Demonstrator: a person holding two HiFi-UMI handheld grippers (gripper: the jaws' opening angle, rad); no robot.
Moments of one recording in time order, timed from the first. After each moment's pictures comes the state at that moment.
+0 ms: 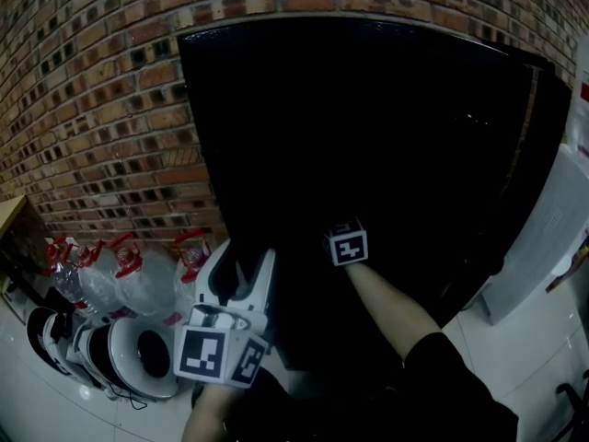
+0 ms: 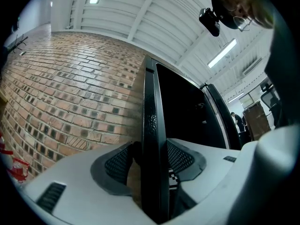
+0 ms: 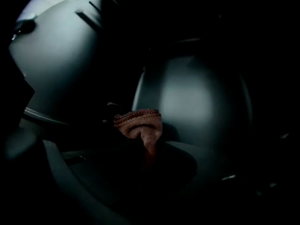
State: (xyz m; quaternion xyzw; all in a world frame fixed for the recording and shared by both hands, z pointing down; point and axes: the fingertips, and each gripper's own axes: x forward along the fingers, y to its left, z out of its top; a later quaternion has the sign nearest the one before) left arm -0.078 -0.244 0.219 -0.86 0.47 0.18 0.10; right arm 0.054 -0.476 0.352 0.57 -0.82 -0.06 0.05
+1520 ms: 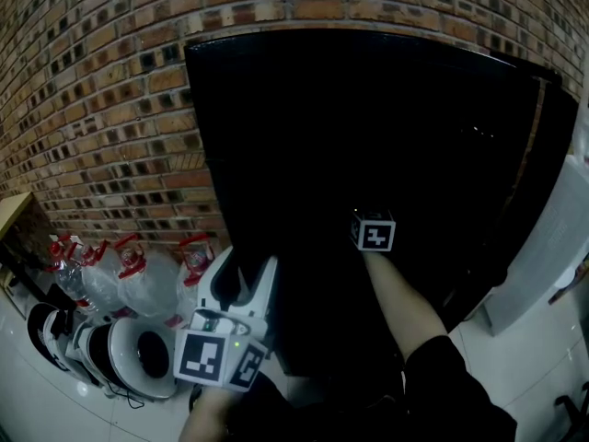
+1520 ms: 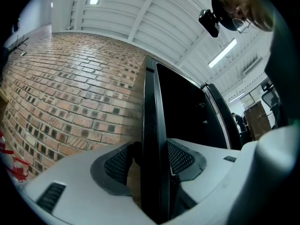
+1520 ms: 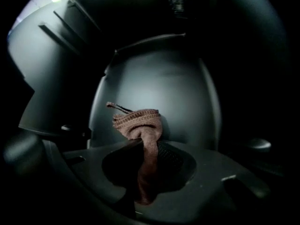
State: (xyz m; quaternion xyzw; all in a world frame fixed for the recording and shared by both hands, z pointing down) left arm -0.077 -0.247 0.220 -0.85 0.48 0.19 0.10; right arm 0.152 -0.509 0.333 0.66 -0.75 -0.02 0.00
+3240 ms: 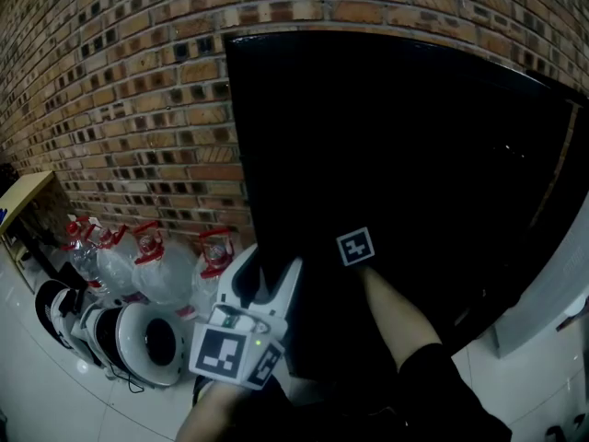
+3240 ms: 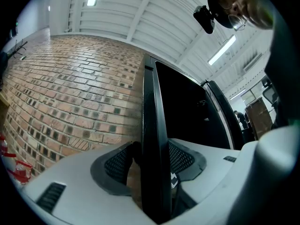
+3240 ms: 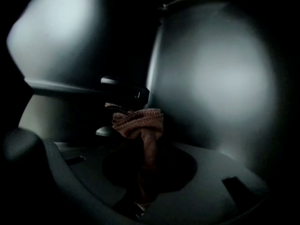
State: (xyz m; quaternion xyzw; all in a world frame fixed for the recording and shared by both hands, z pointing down) left arm -0.076 -0.250 0.223 -0.85 0.49 0.18 0.11; right arm 0.004 -0.522 0.419 0.48 -0.86 0.00 0.18
